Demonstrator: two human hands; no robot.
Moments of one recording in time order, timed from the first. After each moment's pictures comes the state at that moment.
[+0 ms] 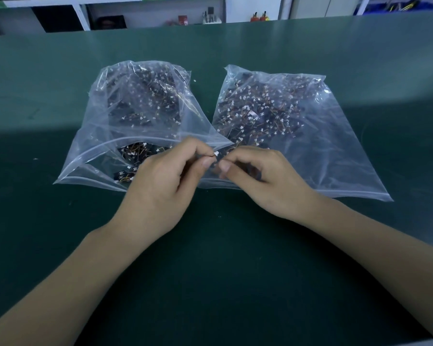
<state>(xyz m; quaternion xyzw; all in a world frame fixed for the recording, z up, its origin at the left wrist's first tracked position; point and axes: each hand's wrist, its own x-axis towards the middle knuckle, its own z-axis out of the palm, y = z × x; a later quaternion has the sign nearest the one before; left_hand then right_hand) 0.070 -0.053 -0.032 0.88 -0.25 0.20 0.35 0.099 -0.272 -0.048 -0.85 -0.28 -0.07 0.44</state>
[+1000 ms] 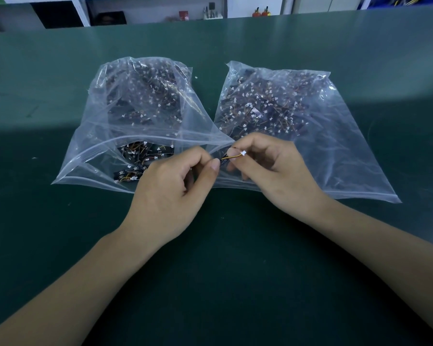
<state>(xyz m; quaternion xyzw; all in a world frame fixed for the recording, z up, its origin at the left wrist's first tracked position) 0.069 -0.060 -0.042 0.88 -0.19 0.16 0.40 0.095 -0.268 -0.040 -0.76 -0.20 -0.05 0.61</state>
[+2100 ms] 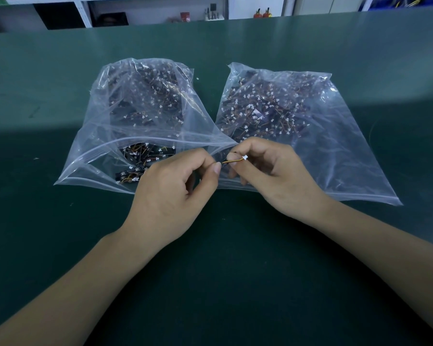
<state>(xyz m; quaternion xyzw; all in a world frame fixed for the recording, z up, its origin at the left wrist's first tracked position) 0.069 -0.060 -0.039 0.88 -0.22 0.20 0.37 0.094 -0.268 -0.040 -0.77 -0.22 -0.02 0.60</state>
